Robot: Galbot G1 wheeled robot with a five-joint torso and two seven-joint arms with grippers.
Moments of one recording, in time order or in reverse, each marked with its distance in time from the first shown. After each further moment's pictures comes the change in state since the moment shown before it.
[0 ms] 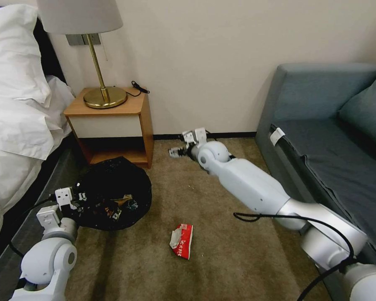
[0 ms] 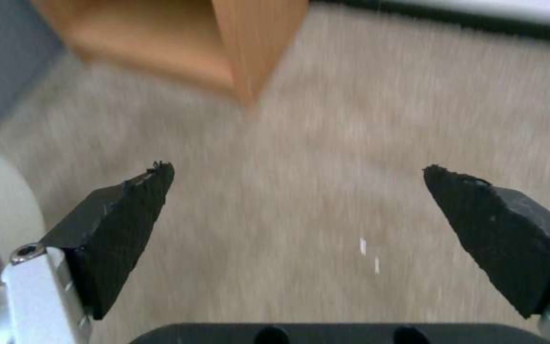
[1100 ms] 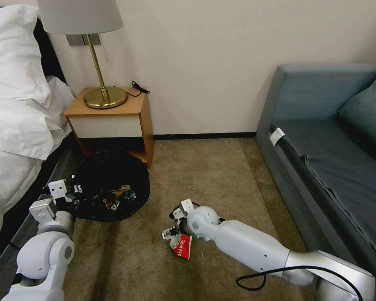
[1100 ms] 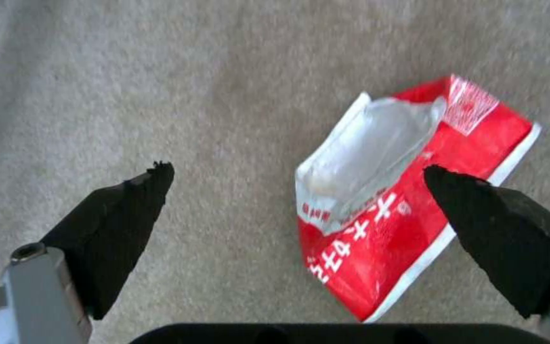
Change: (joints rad) left arm -0.033 -0.012 -0.003 -0.044 -0.031 0.020 -0.034; right arm -0.277 -0.049 -0.187 0.173 0.237 -0.164 0.142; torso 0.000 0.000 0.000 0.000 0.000
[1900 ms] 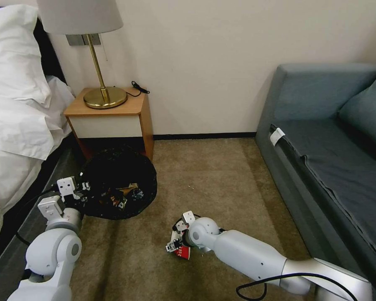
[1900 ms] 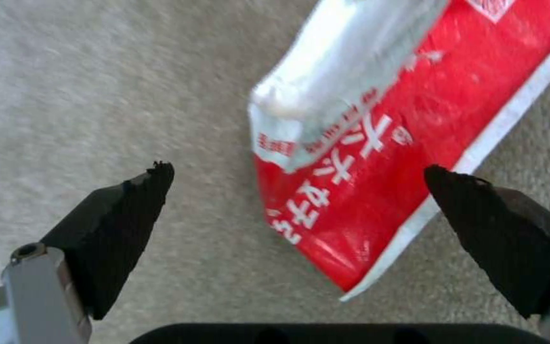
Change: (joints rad) left arm -0.011 -0.013 0.029 -0.003 0.000 0.001 0.003; right arm -0.033 0.032 -0.028 -0.128 -0.033 0.003 -0.026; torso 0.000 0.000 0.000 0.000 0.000
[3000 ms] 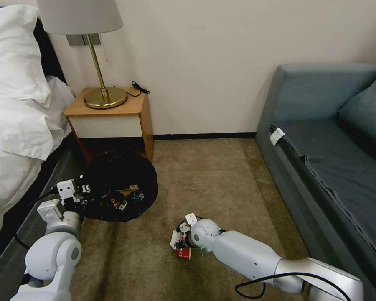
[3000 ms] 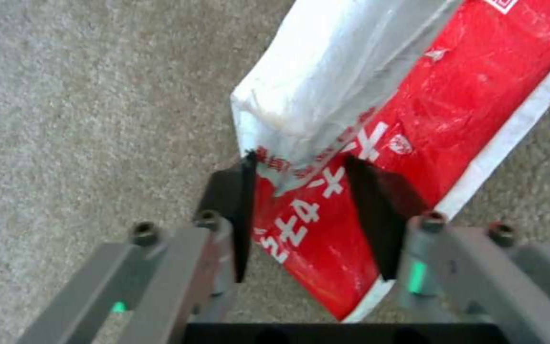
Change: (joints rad) left arm 0.026 -0.008 -0.006 -0.012 0.003 -0.018 0.005; right arm 0.002 0.024 0.002 -0.091 -0.094 0.028 -0.087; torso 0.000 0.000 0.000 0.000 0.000
